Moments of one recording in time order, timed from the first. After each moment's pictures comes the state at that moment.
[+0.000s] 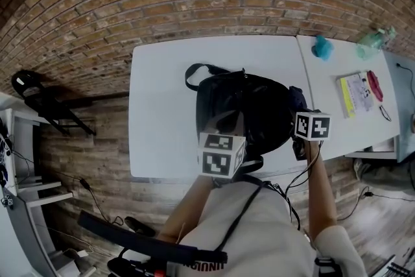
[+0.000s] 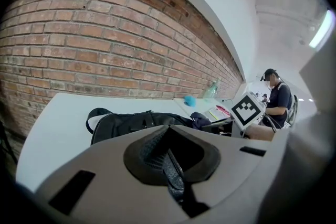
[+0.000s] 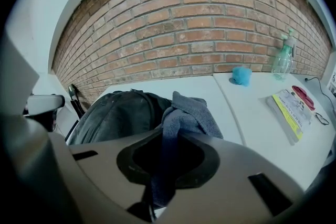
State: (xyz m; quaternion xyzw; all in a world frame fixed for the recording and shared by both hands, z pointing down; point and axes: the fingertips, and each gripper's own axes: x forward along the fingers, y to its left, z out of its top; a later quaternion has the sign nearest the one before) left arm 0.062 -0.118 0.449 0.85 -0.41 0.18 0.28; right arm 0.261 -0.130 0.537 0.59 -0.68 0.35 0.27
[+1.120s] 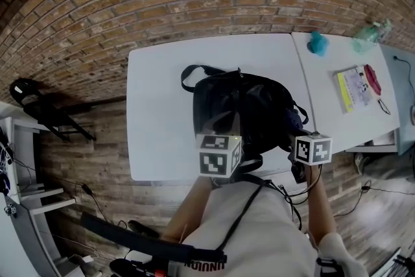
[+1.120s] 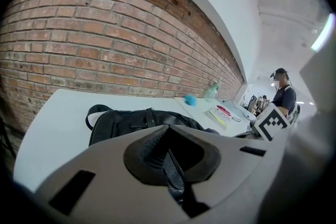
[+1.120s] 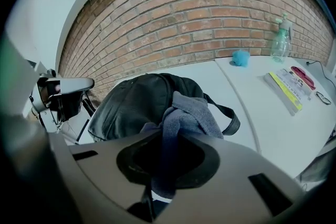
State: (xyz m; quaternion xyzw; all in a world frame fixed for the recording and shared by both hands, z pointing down) left arm 0.061 -0.117 0.456 0.85 -0.41 0.18 0.29; right arm 0.239 -0.048 0.542 0.55 -0.68 0.40 0.27
